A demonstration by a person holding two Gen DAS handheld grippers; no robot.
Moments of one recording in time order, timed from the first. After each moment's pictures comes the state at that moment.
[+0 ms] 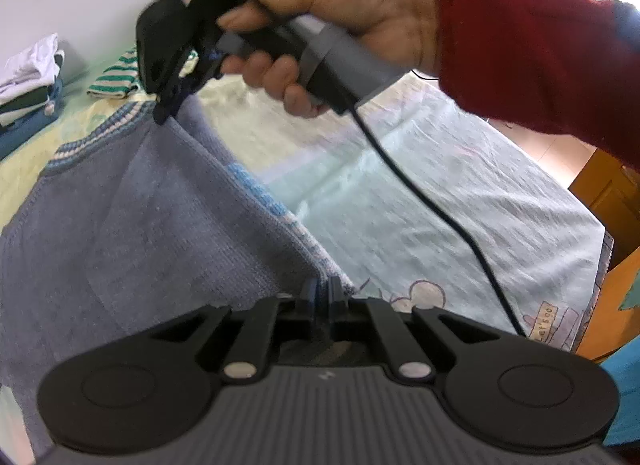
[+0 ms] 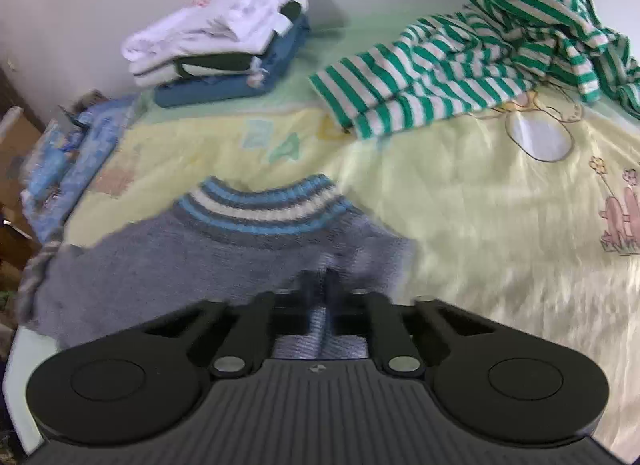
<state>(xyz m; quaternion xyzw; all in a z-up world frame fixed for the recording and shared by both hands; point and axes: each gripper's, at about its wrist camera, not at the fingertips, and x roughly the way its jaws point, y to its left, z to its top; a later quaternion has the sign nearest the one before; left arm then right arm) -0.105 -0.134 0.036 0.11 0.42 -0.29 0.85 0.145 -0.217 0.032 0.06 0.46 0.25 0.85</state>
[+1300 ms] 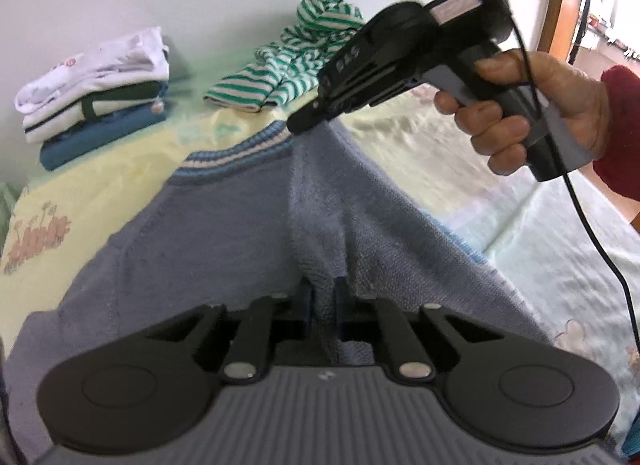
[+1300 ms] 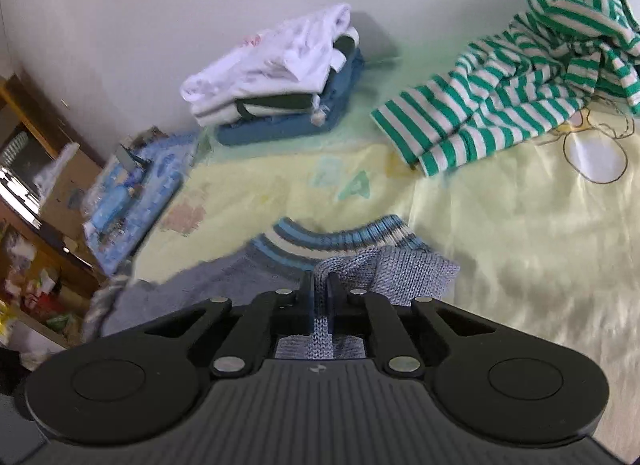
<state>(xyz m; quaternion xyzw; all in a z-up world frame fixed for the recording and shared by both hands) -0.031 -0.039 0.043 0.09 0.41 -0.21 0.89 0.151 -0.212 0.036 0.12 0.43 0.31 0.84</state>
